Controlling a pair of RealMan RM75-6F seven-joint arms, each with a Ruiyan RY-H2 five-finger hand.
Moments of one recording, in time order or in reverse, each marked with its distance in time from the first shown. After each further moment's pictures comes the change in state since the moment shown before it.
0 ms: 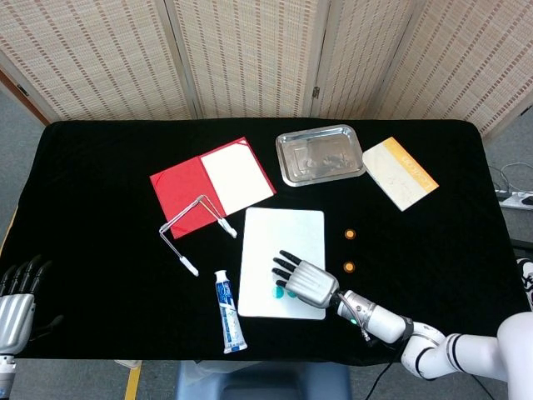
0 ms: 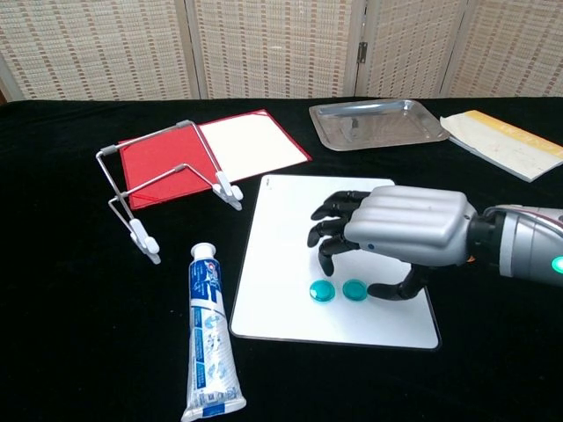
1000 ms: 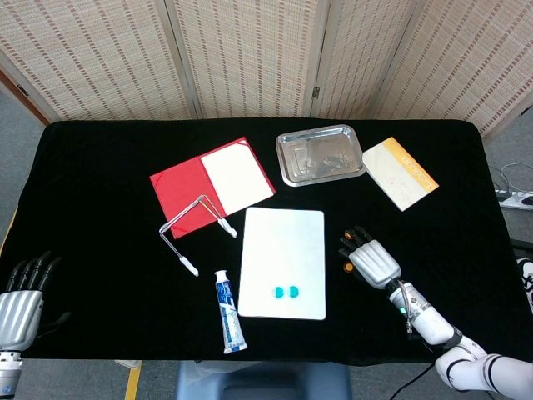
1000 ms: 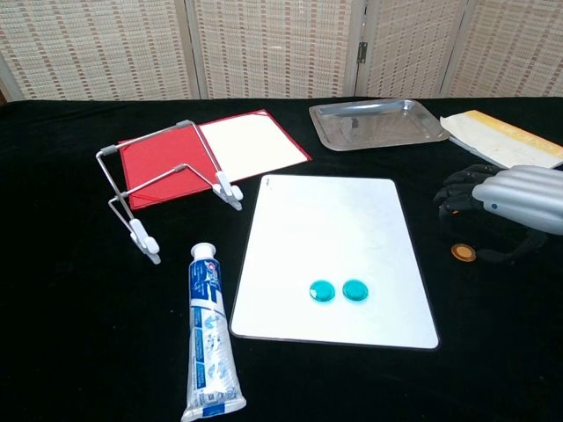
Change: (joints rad) left arm -0.016 0.004 -0.001 -0.024 0.028 -0.001 0.017; right arm -0.211 0.036 0.002 0.171 0.165 0.128 0.096
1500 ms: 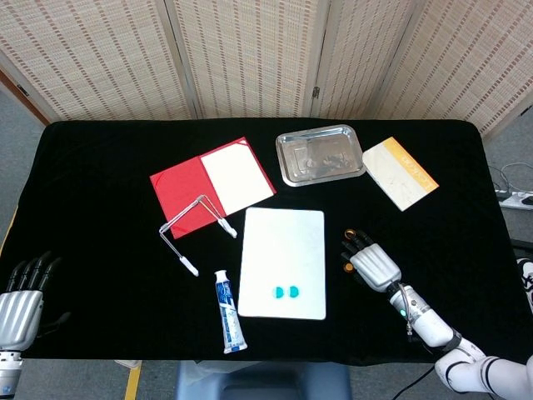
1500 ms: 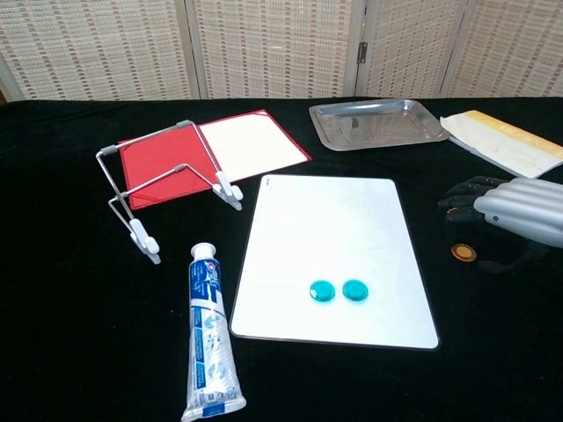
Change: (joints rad) left arm -0.003 -0.001 0.001 0.003 -0.002 -0.007 0.001; right arm -0.017 -0.037 -0.005 0.061 -0.021 -0.004 0.037
